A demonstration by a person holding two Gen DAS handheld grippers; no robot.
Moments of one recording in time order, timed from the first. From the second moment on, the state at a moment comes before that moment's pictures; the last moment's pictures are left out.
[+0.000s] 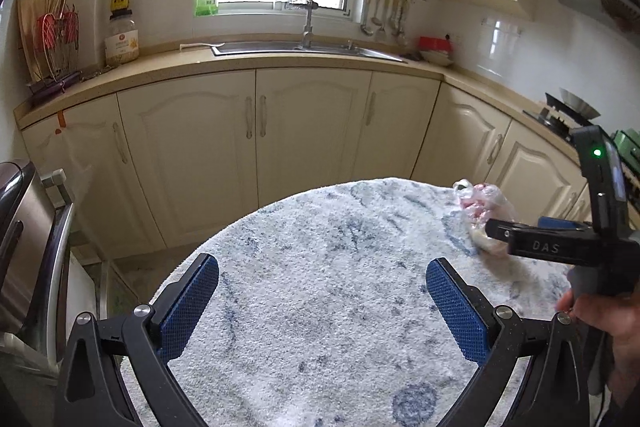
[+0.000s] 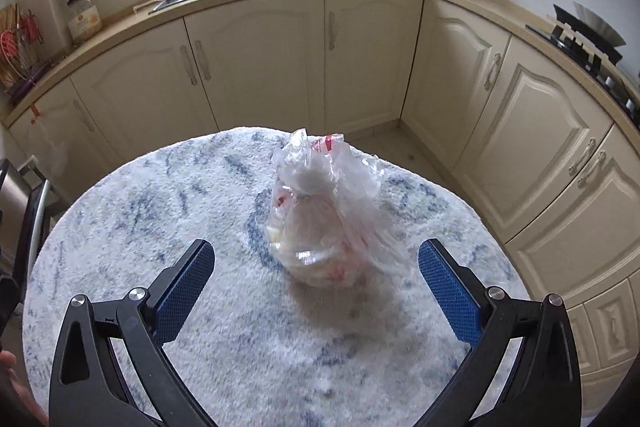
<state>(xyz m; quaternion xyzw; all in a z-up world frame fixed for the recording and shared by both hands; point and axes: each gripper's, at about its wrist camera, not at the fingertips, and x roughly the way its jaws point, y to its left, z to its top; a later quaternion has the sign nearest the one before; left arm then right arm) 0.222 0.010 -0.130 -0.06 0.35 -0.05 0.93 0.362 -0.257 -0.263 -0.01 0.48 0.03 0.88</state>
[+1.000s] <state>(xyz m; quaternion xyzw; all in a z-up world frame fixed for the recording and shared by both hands) 0.096 -0.238 -0.093 0.04 0.31 -0.33 0.89 0.043 -0.501 -0.197 0.12 0.39 -0.08 0.91</state>
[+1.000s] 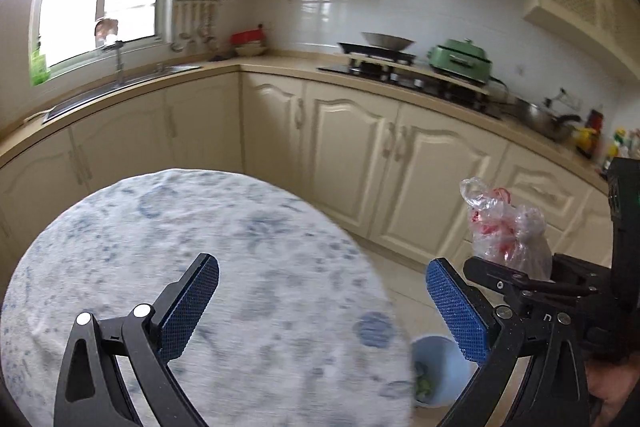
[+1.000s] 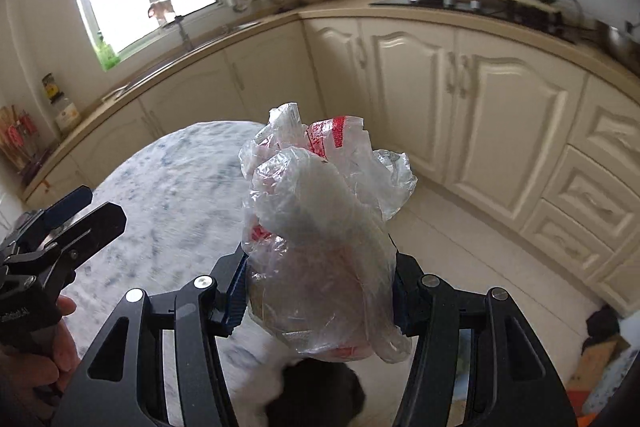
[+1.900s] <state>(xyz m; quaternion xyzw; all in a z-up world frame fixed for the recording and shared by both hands) 0.160 -0.577 -0.529 0.16 0.62 -0.31 0.70 -0.115 -0.714 -0.521 0.22 0.54 -0.29 0.76</state>
